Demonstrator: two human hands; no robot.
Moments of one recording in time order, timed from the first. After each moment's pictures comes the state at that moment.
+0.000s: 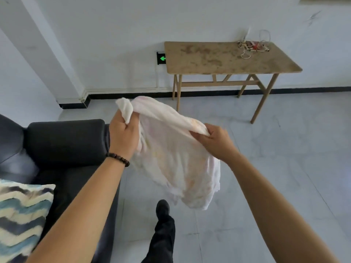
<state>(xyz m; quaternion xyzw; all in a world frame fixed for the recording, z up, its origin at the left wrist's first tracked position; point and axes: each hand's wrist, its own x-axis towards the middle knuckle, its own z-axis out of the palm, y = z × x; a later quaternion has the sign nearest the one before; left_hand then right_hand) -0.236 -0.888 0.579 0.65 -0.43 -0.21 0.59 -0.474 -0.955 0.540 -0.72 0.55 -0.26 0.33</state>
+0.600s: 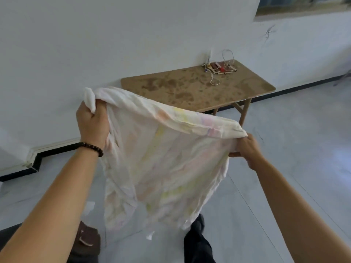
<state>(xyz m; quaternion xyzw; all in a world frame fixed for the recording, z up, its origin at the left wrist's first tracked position) -0.192 -1.368 0.624 0.59 -0.46 -0.21 0.63 -0.575 -1.344 0.543 -0.40 0.70 -0.42 0.42</state>
